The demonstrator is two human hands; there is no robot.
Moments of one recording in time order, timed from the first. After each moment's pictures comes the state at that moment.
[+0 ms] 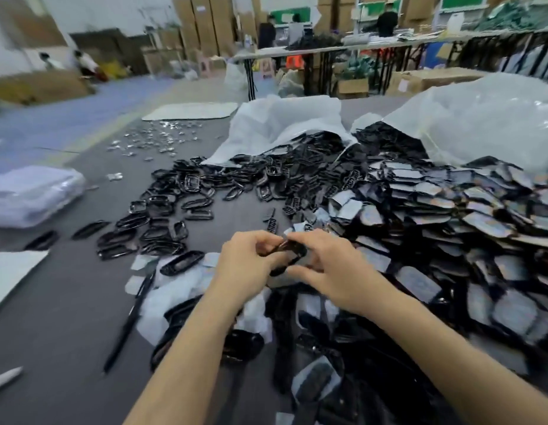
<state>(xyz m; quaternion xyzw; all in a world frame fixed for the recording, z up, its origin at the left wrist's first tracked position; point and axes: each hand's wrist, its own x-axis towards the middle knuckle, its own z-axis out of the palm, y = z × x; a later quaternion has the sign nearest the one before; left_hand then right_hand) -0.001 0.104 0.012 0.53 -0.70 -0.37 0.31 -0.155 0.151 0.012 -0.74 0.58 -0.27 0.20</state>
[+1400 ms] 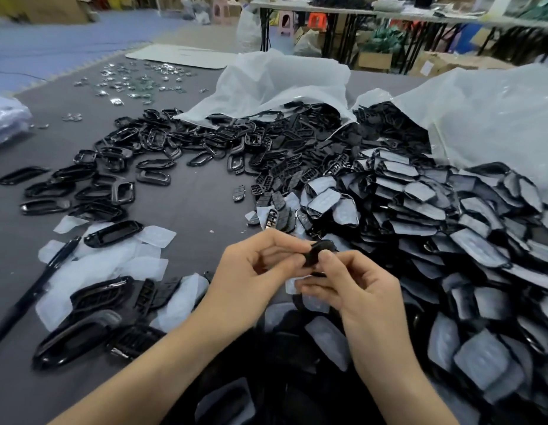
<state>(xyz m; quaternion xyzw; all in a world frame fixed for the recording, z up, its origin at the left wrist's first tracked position) -0.069 0.134 -0.018 0.31 -0.62 -0.53 0.49 -0.199 0.185 -0.007 -0.34 0.49 -0.63 0.48</state>
